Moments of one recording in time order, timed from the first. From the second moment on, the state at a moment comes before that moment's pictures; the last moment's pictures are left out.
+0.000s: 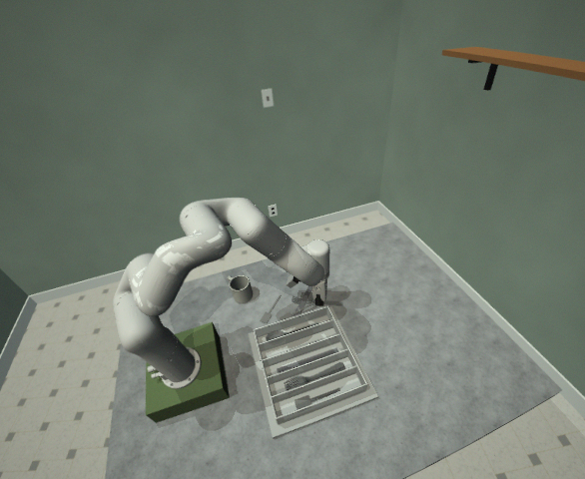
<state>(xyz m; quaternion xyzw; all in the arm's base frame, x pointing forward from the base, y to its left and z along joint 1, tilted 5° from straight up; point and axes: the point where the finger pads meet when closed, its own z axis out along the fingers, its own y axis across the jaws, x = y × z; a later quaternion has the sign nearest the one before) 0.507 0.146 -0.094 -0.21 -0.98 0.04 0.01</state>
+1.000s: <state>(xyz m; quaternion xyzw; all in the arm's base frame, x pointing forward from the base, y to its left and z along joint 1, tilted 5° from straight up) 0.501 0.146 -0.084 -0.21 -0.98 0.05 0.02</state>
